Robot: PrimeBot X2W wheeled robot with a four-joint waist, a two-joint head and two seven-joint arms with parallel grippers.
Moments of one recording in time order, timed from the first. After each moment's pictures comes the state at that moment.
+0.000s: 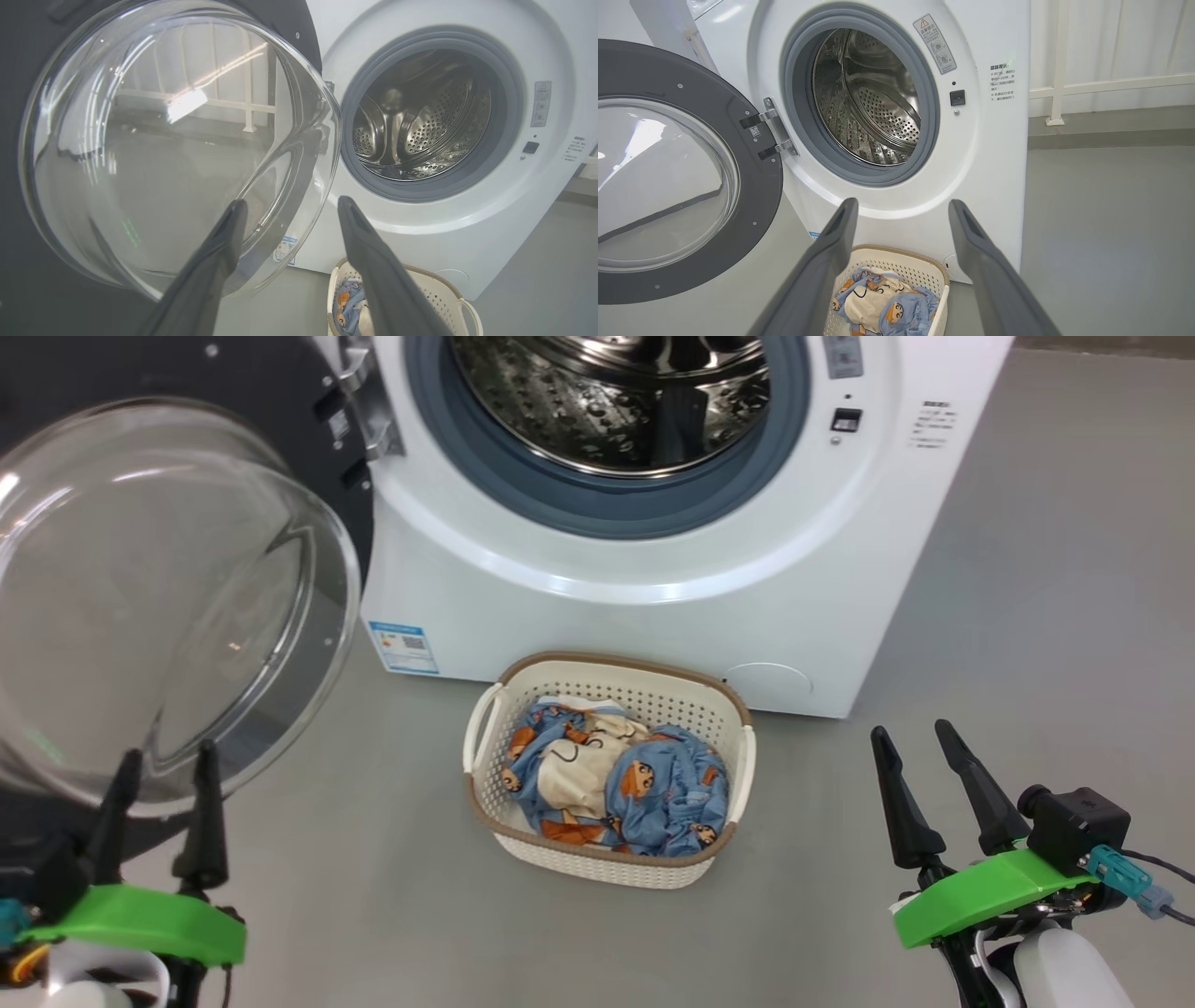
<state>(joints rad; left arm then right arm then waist) -0.22 0.27 -0.07 0.29 -0.49 -0.05 -0.25 -0.20 -0.10 0.03 0.29 0.32 0.13 -0.25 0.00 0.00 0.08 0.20</state>
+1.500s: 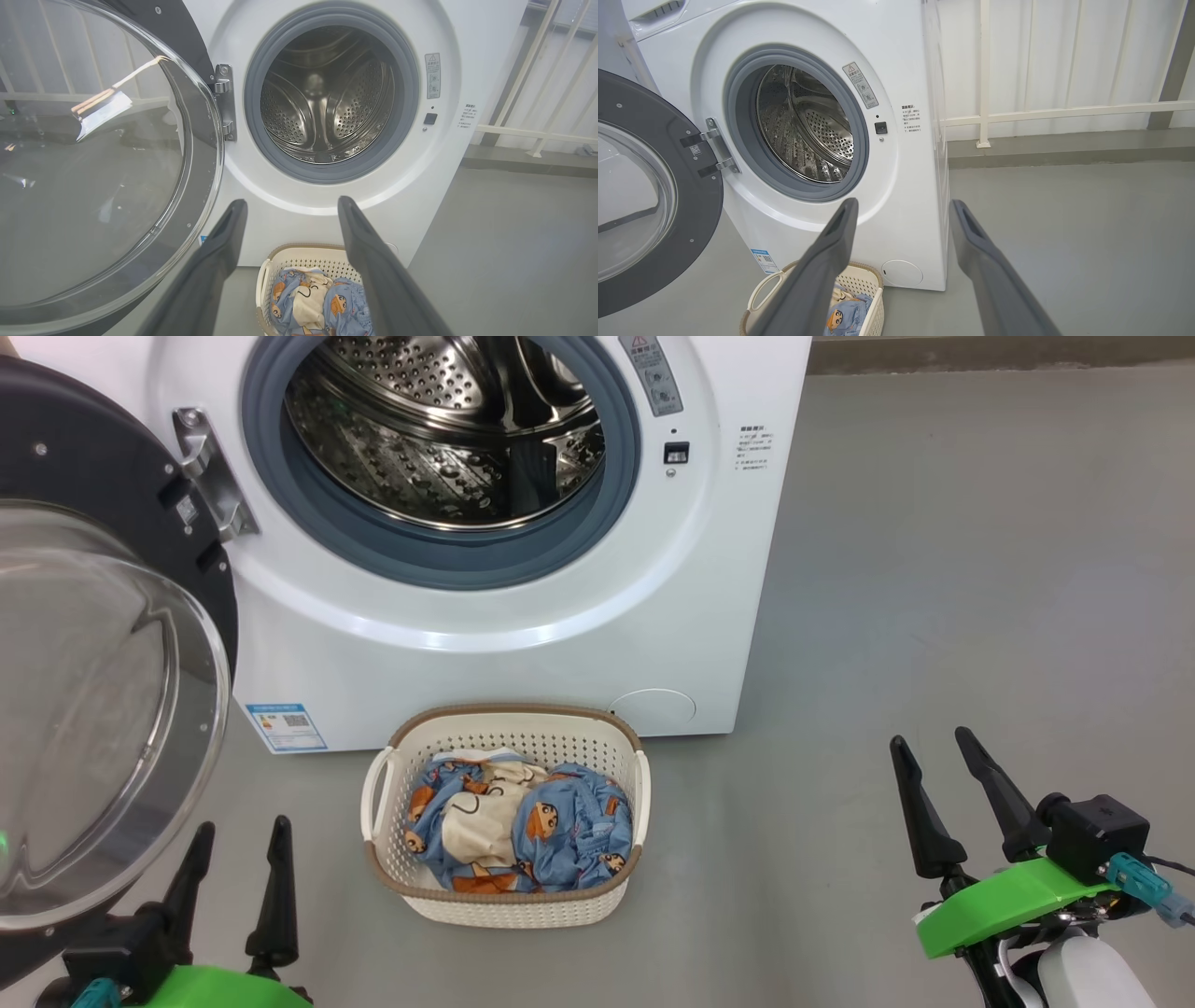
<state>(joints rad) -0.04 0.21 -0.12 0.14 -0.41 0.00 -0.25 -0.18 -0.15 0.04 0.27 0.32 0.13 -0.25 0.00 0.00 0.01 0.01</state>
